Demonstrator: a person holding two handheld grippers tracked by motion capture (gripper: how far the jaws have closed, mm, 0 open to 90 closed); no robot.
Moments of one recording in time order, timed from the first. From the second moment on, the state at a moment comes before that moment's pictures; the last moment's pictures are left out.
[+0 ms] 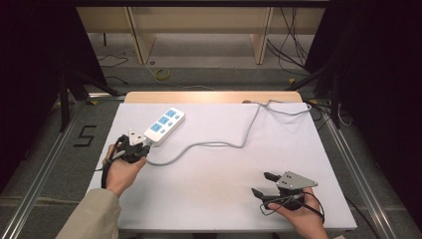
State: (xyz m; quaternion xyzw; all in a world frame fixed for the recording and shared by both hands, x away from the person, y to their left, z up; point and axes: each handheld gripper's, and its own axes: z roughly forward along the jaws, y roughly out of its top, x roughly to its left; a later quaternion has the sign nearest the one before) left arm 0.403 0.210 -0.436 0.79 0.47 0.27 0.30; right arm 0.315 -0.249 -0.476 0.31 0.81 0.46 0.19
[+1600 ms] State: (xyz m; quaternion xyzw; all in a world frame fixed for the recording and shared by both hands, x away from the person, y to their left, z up) left arm 0.433 0.195 -0.437 0.79 0.46 0.26 0.29; right arm 0.314 -0.249 -0.476 0.31 0.81 0.46 0.19
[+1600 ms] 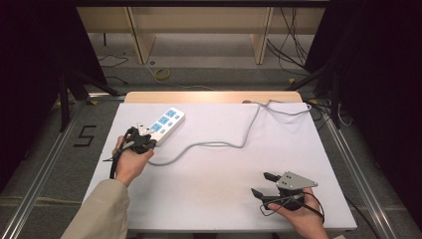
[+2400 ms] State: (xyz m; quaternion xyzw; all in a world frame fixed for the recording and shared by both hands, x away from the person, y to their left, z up) left arm 0.450 0.188 -0.431 0.80 0.47 0.25 0.29; right arm 0.314 -0.249 -0.476 0.31 0.81 0.46 0.19
